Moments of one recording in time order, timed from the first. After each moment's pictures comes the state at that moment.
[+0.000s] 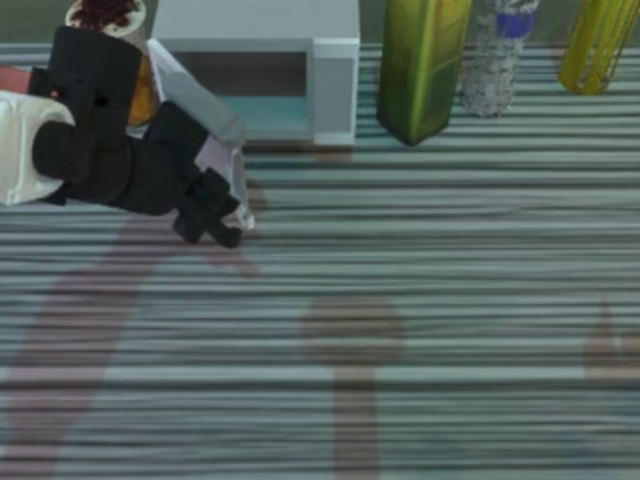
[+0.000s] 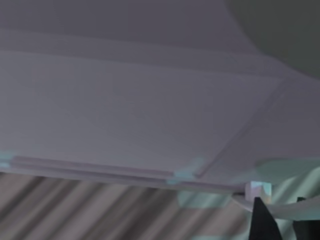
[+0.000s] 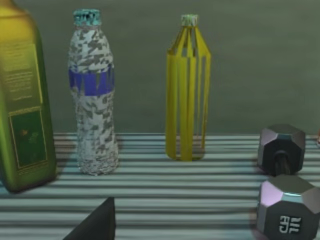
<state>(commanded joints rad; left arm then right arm) -0.29 1.74 1.04 -0.25 0.38 0.43 0.00 0.00 0.00 0.00 0.00 0.00</state>
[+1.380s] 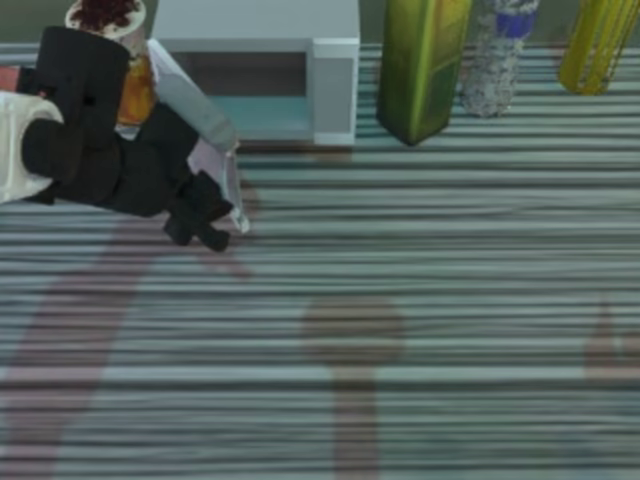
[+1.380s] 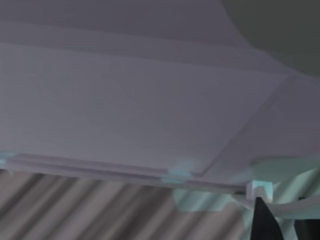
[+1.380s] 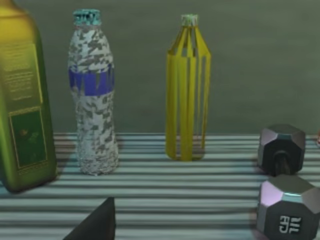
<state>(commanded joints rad) -0.27 1.73 1.04 -0.27 0.41 0.48 0.00 0.00 0.00 0.00 0.00 0.00</state>
